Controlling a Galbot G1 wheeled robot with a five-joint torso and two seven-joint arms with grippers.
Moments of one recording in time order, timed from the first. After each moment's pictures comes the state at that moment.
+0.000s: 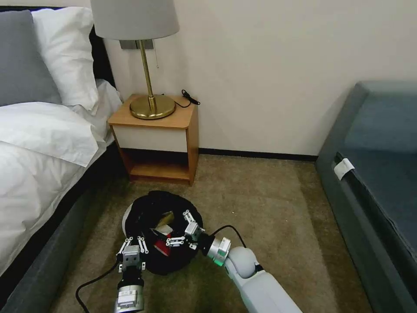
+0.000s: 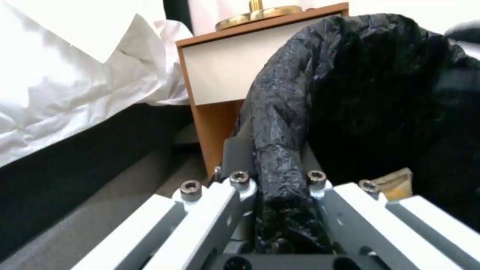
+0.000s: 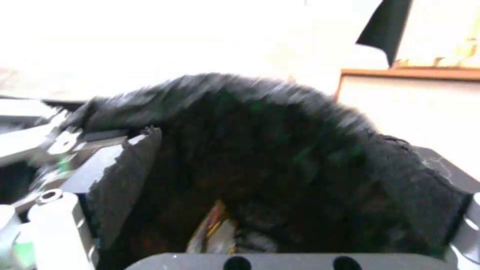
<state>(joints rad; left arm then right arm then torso) 1.66 -1.51 -0.50 -1.83 0.21 -0.42 -0.28 -1.04 1.47 0.04 1.39 0.13 0.43 -0.63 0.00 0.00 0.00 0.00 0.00</state>
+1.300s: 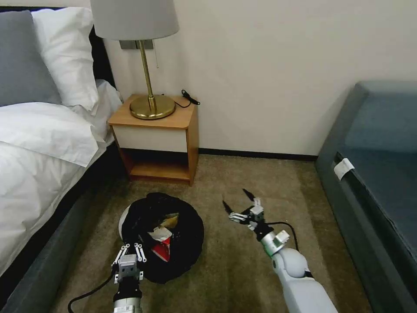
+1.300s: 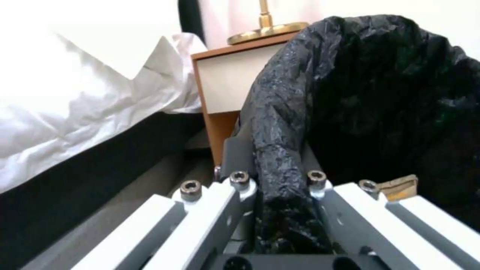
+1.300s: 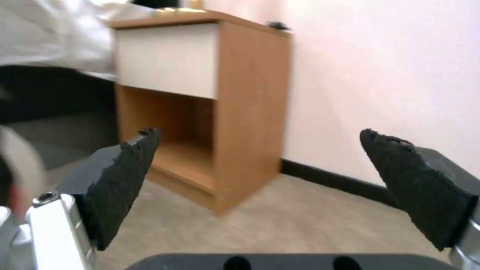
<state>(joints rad) 1.77 -1.52 -0.49 -1.93 0.22 -0.45 -0.33 -1.13 1.41 0.50 1.32 0.20 0.47 -0.53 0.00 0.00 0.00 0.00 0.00</state>
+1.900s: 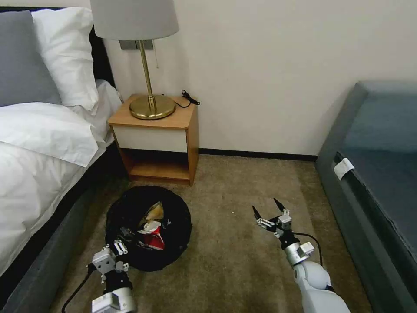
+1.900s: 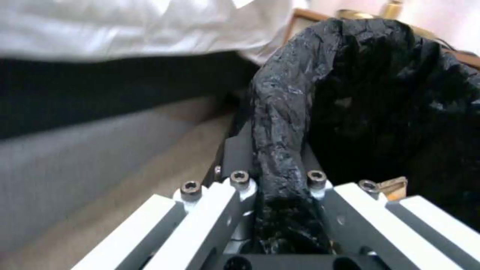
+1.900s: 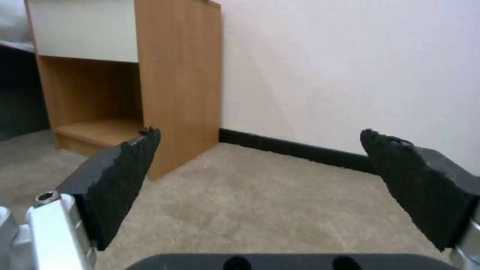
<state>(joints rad) 1.73 -1.56 -0.50 -2.04 -0.28 -0.28 -0.45 -1.16 1.38 0.63 1.21 0.23 0.55 -0.53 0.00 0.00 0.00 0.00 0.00</state>
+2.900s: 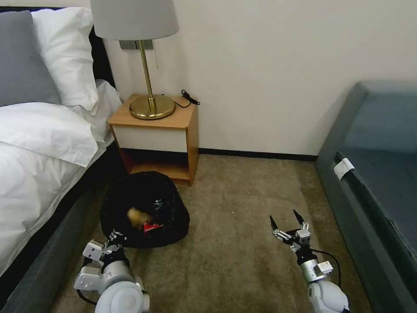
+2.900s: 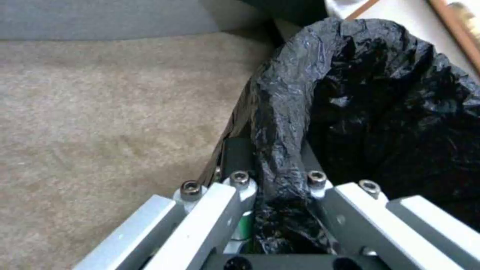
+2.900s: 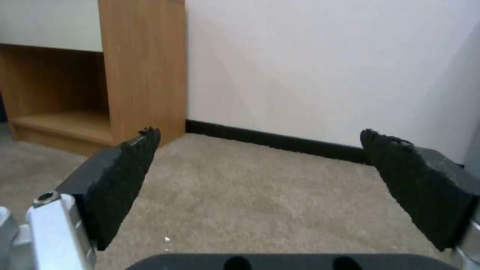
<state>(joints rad) 1.56 -1.57 -0.54 -2.05 -0.84 -0.11 -0.61 -1.27 1.43 0.76 1.26 0.20 0.60 -0.53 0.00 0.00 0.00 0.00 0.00</state>
